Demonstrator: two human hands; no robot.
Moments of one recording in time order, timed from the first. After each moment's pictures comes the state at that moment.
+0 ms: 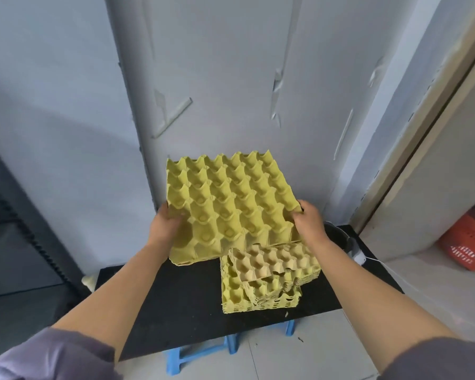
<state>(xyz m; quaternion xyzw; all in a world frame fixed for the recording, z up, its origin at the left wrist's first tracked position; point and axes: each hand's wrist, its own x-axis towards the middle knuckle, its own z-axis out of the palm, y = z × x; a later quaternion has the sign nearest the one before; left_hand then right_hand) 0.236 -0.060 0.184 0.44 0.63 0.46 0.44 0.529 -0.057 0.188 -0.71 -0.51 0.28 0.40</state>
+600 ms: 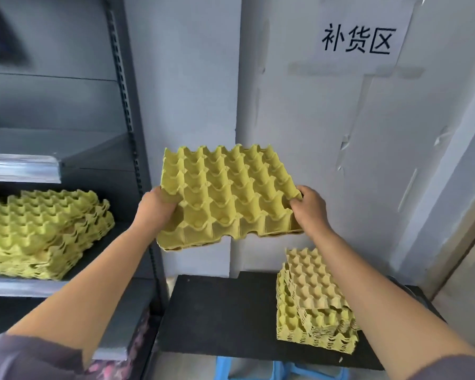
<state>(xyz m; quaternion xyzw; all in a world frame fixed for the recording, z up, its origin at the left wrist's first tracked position) 0.068 -0.216 0.341 0.48 0.74 0.44 0.17 0.349 -0.145 0.337 -0.58 -0.66 0.19 0.42</state>
